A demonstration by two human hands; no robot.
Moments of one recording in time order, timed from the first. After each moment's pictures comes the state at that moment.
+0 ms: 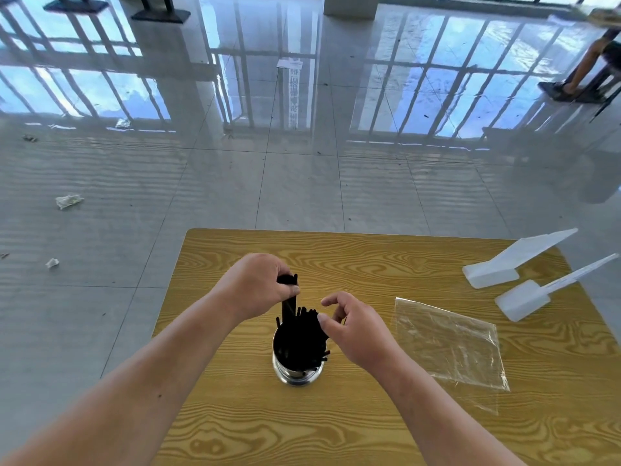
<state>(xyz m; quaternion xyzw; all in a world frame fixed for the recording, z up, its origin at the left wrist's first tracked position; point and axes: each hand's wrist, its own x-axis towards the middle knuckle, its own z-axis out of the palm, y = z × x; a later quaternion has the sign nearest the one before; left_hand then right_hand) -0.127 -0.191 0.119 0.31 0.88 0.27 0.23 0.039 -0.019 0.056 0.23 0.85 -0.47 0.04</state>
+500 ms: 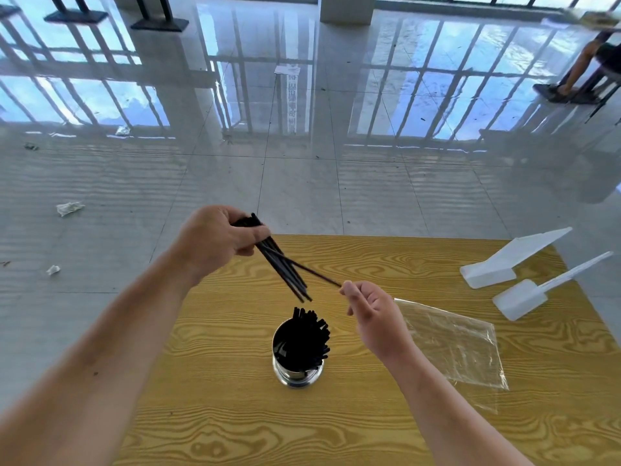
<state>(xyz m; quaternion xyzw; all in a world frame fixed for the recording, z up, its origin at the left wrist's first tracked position) -0.174 -0.216 0.174 0.16 0.80 0.54 0.23 0.045 -0.005 0.081 0.28 0.76 -0.59 -0.08</state>
